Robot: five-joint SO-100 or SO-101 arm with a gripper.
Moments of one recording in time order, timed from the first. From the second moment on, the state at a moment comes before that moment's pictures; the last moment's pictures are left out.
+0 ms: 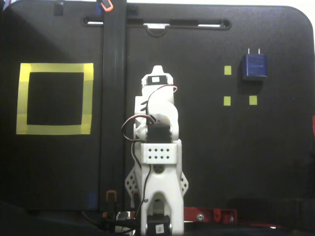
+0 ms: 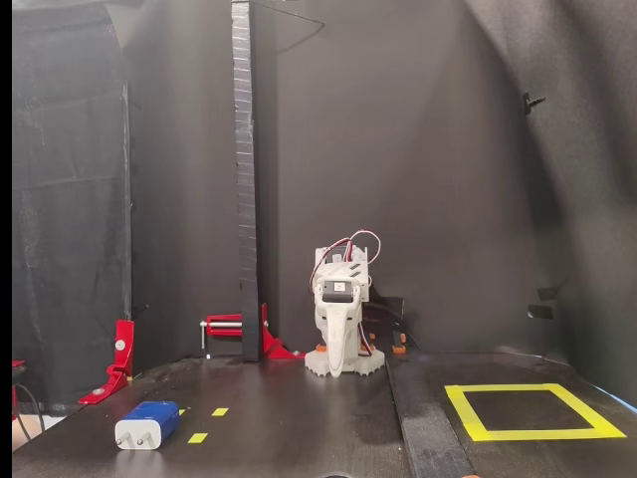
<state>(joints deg) -2.3 189.1 179.6 43.8 -6.0</state>
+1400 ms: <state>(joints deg) -0.4 189.1 179.6 -3.3 -6.0</state>
